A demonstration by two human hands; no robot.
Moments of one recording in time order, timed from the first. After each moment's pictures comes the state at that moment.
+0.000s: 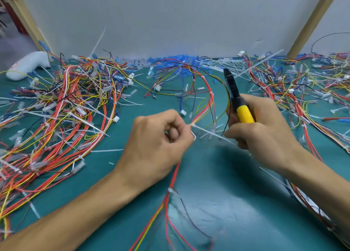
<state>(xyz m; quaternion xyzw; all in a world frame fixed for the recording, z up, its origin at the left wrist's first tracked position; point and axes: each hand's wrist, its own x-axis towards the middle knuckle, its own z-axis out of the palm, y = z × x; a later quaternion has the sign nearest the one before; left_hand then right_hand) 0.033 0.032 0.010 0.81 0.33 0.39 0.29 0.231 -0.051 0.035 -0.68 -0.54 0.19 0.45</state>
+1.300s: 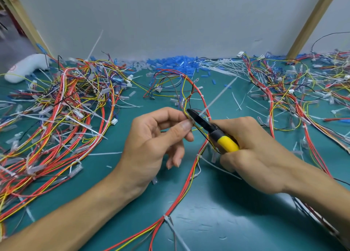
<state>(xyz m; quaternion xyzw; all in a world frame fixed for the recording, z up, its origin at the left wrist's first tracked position) 0.033 0.033 0.007 0.60 0.19 0.39 0.67 0.214 -0.065 0.042 -0.66 -0.66 0.22 0.28</state>
